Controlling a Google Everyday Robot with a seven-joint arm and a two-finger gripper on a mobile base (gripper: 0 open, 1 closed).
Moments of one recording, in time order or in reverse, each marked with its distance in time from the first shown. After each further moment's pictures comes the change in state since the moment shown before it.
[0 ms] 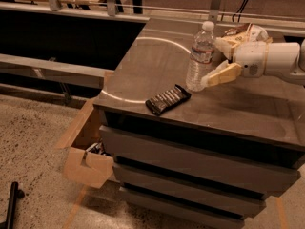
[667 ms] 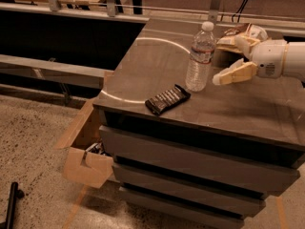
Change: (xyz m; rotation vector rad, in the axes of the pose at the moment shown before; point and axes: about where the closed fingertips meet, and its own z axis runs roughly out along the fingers) arm 0.001 -0.011 -0.042 0.148 0.058 0.001
